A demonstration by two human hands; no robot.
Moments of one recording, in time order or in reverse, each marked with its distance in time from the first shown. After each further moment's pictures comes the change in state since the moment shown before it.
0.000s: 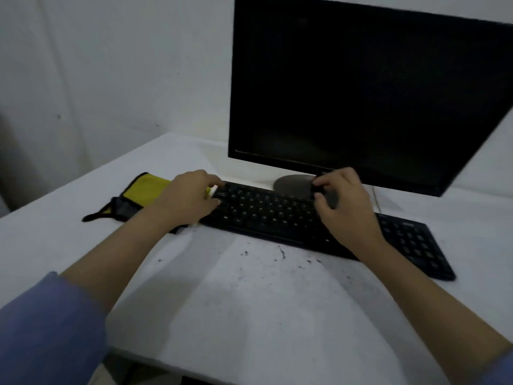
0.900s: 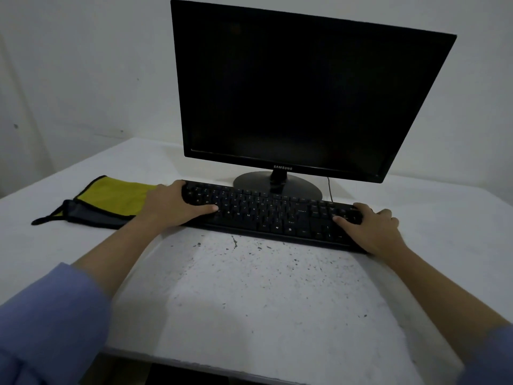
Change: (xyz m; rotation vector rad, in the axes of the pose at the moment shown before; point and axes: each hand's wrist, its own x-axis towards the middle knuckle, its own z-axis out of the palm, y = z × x) left_hand 0.003 0.051 0.037 -0.064 -0.037 -0.343; right_hand -0.052 0.117 -0.069 -0.333 -0.303 0.727
